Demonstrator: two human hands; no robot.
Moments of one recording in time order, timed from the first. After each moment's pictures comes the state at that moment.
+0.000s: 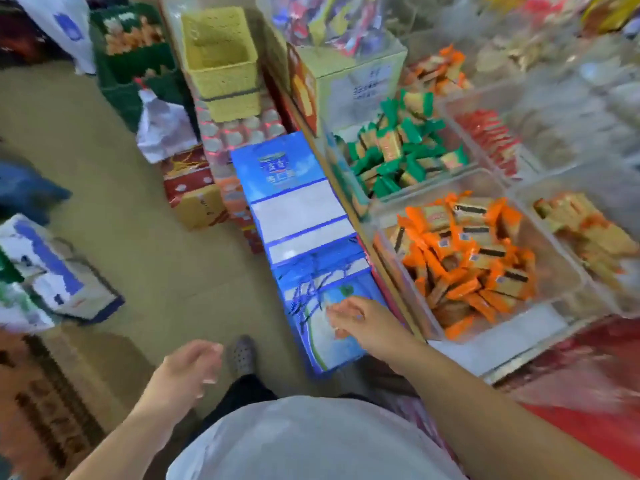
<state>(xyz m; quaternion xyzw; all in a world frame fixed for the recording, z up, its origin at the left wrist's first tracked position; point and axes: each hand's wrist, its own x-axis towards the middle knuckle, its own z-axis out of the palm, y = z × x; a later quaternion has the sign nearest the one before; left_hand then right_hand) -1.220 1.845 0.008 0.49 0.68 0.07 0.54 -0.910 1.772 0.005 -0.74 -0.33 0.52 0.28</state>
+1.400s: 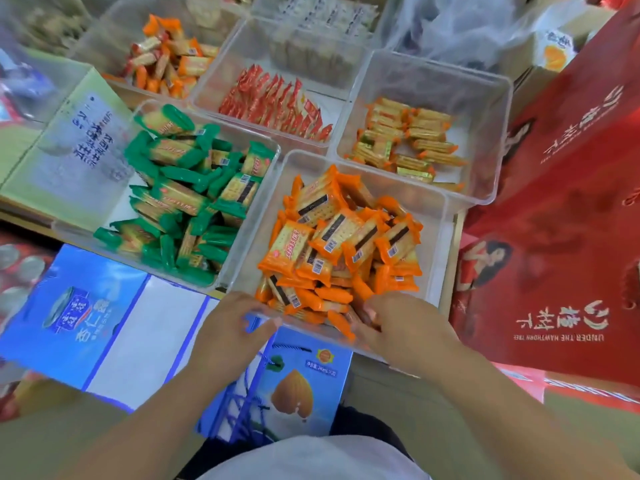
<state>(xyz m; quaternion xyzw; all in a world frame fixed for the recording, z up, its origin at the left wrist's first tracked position) -0.889 1.984 -0.010 0.90 0.17 -0.10 0.40 -0.790 1.728 0.034 -0.92 -0.22 0.30 0.09</state>
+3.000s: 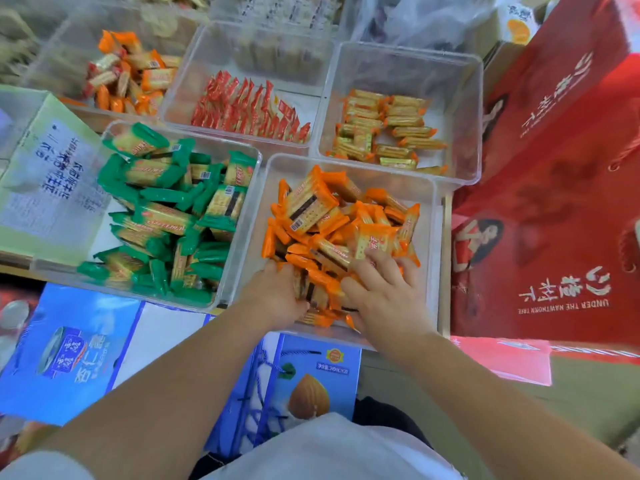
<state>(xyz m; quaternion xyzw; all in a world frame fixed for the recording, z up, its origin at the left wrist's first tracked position) -0.782 1.969 -0.048 0.94 0.05 -0.33 0.13 -0.797 1.753 -0.004 -0.95 -0.29 -0.04 0.00</state>
